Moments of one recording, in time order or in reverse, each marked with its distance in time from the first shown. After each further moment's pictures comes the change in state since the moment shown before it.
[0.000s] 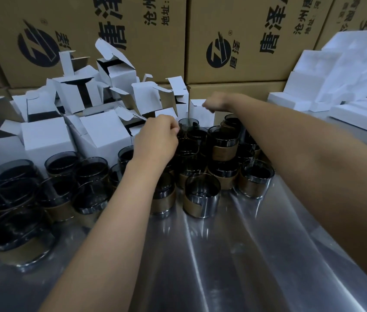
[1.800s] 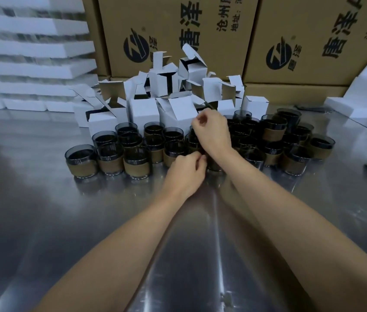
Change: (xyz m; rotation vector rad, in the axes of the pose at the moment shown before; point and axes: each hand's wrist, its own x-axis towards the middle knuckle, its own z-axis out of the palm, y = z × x) left_hand -0.158 -0.055 -0.043 -0.167 -0.026 -0.084; right_hand -0.194 -0.141 0.122 0.491 0.517 -0.387
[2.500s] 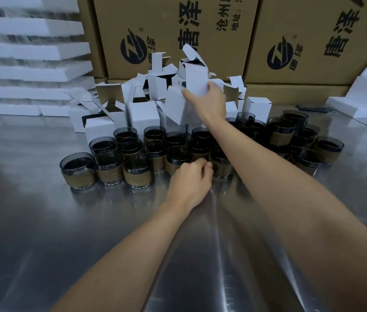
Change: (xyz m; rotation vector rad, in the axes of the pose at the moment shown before) left_hand 0.002 -0.005 0.003 0.048 -0.015 0.024; right_hand 0.082 -0.016 0.020 0.161 0.068 0.177
